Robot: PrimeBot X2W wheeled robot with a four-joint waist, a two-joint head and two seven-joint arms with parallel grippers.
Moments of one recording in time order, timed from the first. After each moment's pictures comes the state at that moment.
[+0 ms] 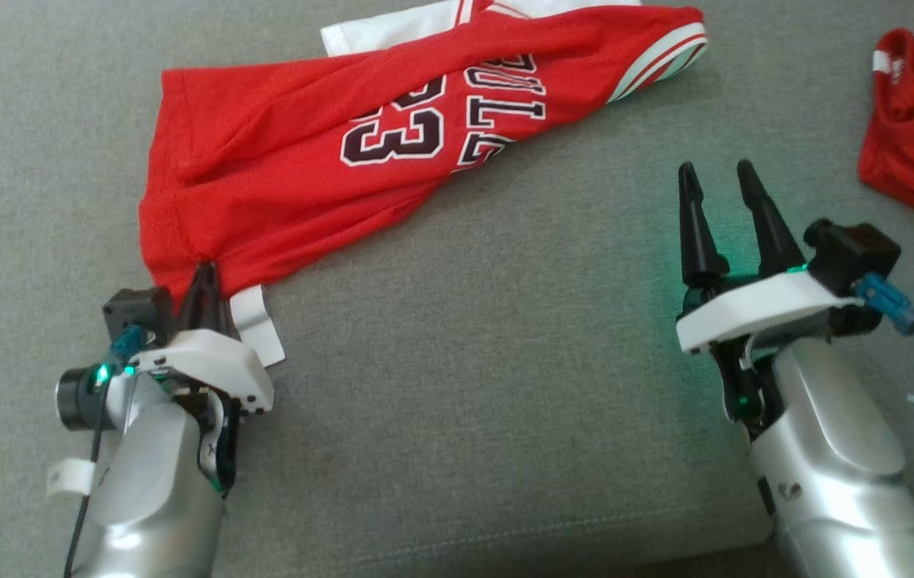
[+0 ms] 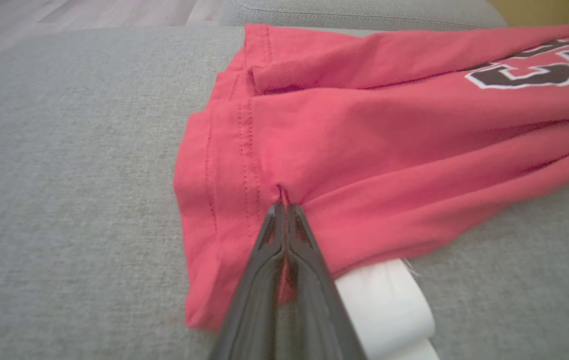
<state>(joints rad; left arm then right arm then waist) -0.45 0.05 -0.12 0.78 -0.17 0.03 -0.27 -0.49 -0.07 0.16 0.58 0.34 0.12 -0.25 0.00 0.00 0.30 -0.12</state>
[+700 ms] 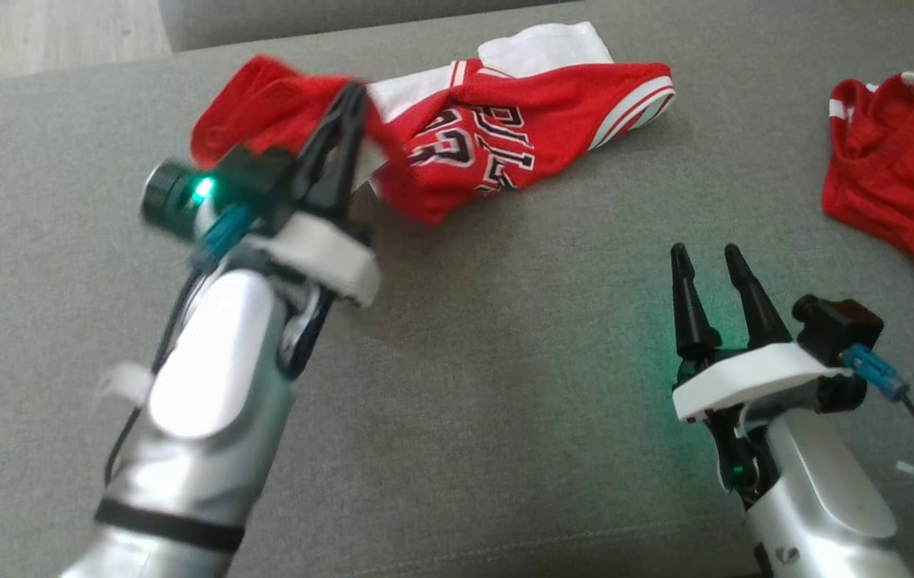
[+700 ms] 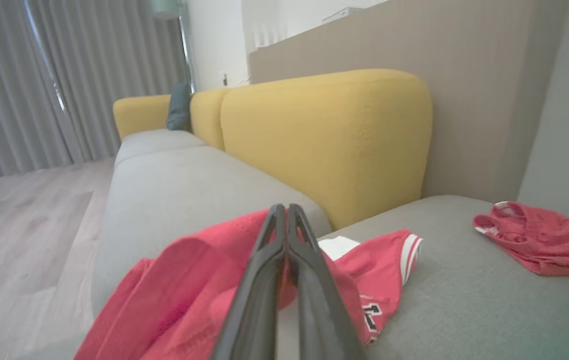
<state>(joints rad) -0.62 0.03 -0.36 0.46 -0.11 -0.09 -0.26 -0.34 -0.06 0.18 0.57 0.41 0.12 -0.25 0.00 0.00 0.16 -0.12</state>
